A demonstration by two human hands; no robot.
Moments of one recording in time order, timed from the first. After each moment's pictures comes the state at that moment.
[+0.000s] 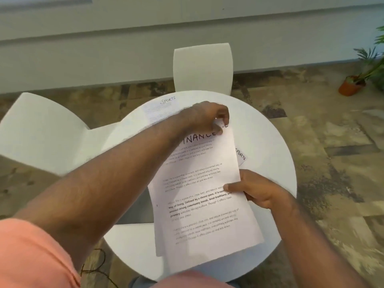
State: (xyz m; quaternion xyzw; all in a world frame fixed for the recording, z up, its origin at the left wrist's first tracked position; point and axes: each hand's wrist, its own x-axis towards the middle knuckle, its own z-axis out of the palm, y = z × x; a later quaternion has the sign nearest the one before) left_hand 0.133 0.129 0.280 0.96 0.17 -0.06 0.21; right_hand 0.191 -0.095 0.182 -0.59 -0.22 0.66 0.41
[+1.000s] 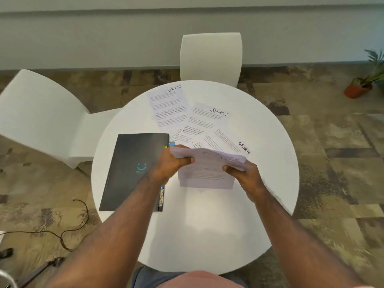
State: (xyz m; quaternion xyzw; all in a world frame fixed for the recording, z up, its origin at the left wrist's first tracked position) left_hand -0.007 0.100 0.138 0.60 0.41 0.18 0.66; right_hand 0.177 -0.072 0.118 -0.68 -0.22 0.40 0.58
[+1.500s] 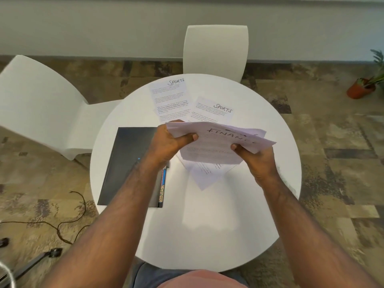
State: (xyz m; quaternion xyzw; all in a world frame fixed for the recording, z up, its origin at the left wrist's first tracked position) left_hand -0.005 0.121 0.181 0.62 0.35 0.28 0.65; right_hand 0.188 -0.047 0.158 -0.66 -0.26 0.30 0.64
